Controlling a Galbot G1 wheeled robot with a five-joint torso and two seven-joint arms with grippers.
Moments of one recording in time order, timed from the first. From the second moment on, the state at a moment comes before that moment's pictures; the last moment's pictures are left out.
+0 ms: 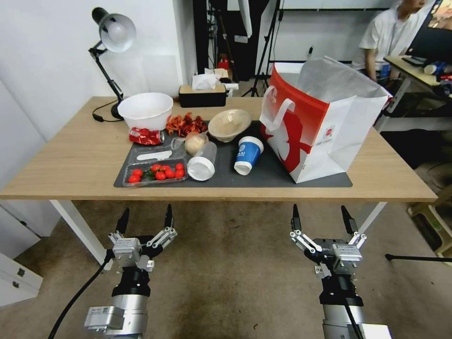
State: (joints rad) left arm 1.87 -1.45 -0.43 -2.30 -0.11 -0.26 -0.15; right arm -1.85 1.19 0.26 2.34 -0.10 0.29 0.50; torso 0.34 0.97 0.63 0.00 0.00
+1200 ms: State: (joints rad) left arm 1.87 -1.45 -0.43 -2.30 -0.11 -0.26 -0.14; right arm -1.84 1.19 0.27 2.34 -0.10 0.29 0.49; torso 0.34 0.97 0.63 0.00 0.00
